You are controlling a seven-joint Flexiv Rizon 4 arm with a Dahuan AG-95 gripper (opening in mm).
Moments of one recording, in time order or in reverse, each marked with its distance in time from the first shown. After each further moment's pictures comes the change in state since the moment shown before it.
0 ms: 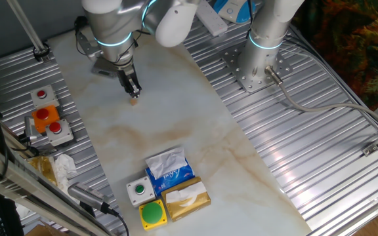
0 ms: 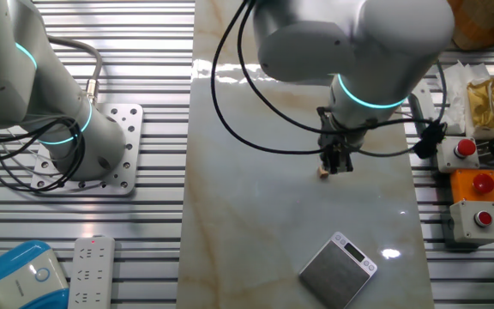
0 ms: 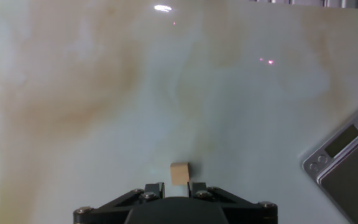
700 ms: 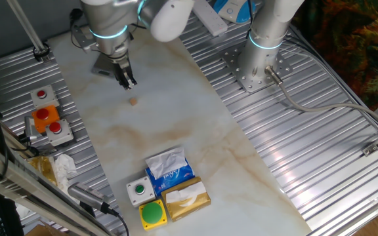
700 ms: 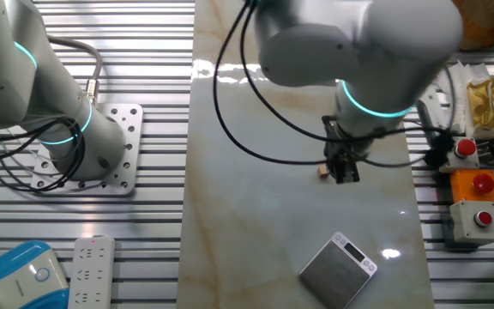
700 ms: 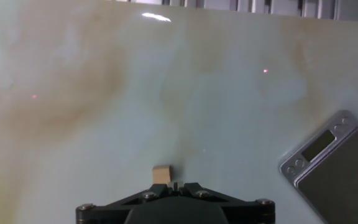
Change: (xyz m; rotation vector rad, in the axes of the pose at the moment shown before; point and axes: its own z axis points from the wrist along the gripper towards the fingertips) arm -0.010 -0.029 -0.014 0.002 -0.010 -0.026
